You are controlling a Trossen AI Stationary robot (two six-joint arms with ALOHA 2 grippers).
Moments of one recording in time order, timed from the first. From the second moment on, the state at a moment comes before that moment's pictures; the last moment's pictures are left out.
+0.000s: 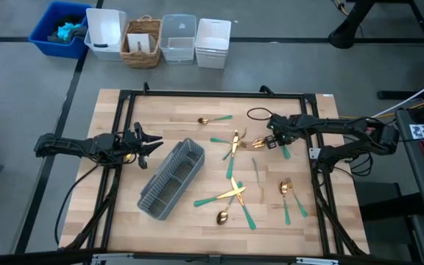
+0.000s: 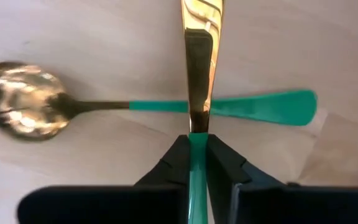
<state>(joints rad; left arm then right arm) -0.10 0.04 0.01 0.06 -0.41 -0.02 -0.47 1.30 0.60 -0.72 0.15 0.72</state>
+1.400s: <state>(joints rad) -0.10 0.04 0.01 0.14 -0.41 0.00 -0.15 1.58 0.82 0.92 -0.20 0.01</state>
